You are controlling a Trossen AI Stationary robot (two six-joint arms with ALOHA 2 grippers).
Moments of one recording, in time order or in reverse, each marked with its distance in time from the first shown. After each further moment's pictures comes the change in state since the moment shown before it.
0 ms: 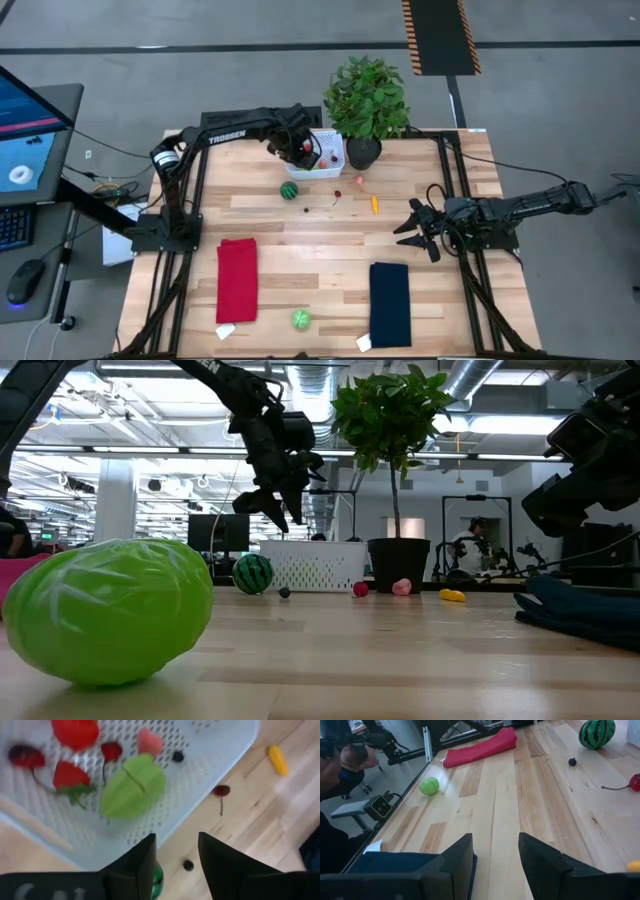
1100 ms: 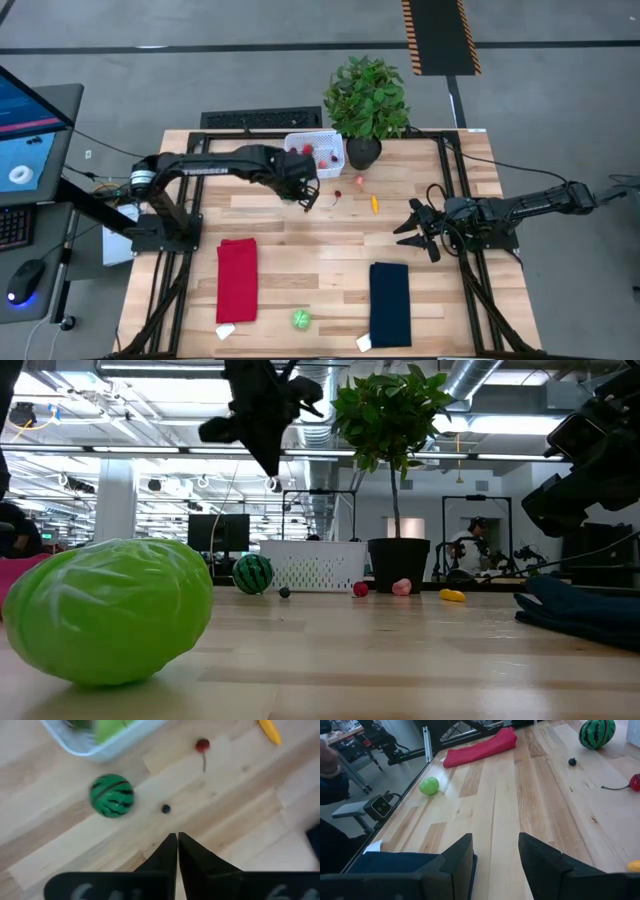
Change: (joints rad) left arm -0.429 -0.196 0.002 -0.213 -0.433 -0.448; right arm 0.000 0.000 0.000 0.000 0.000 0.000
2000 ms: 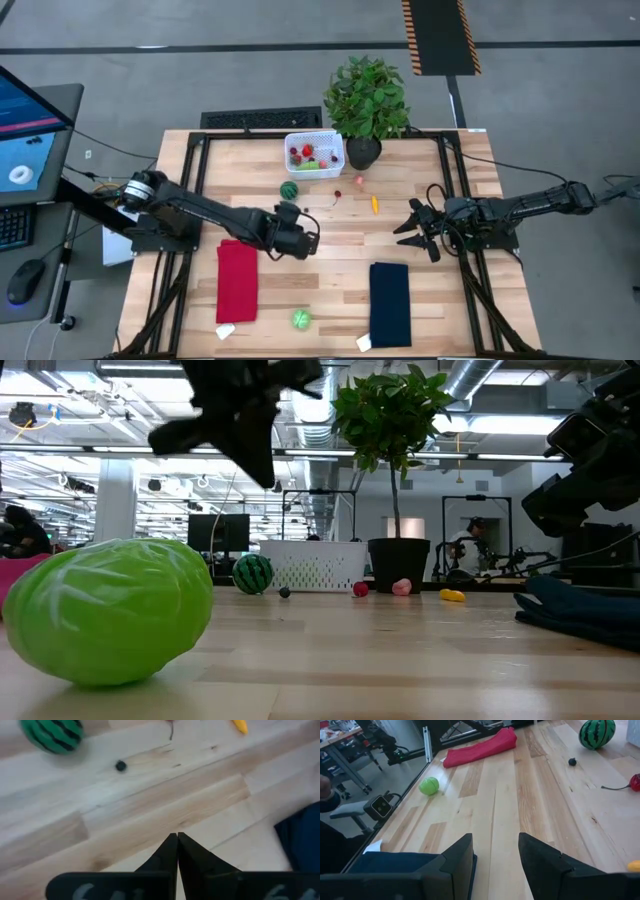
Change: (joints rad) left arm -0.403 -0.006 -0.265 0.313 -0.318 -0.523; right arm 0.000 0.000 0.000 0.000 0.000 0.000
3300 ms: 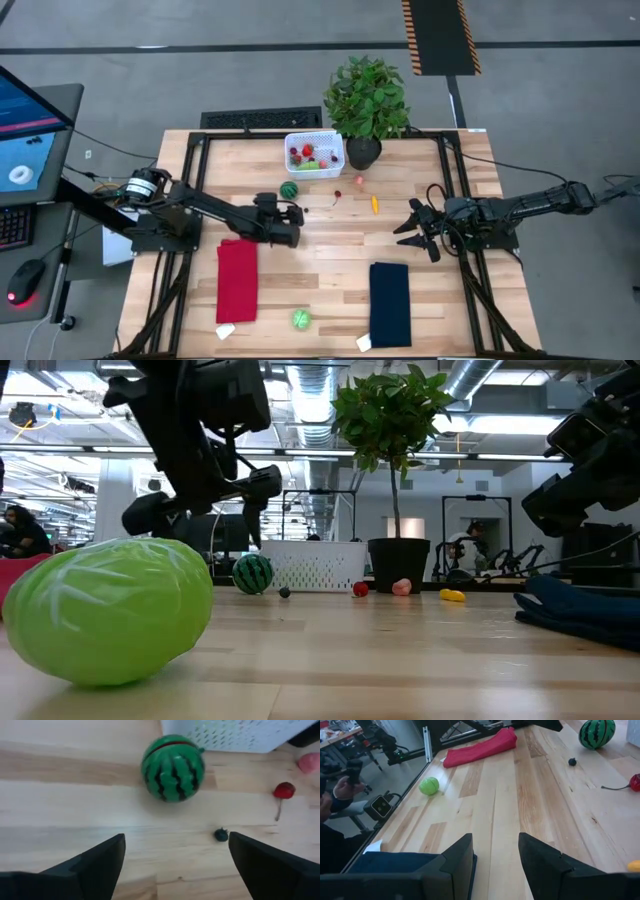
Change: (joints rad) left arm 0.113 0.000 -0.351 0.194 -0.256 -0.281; right arm 0.000 0.000 0.000 0.000 0.000 0.000
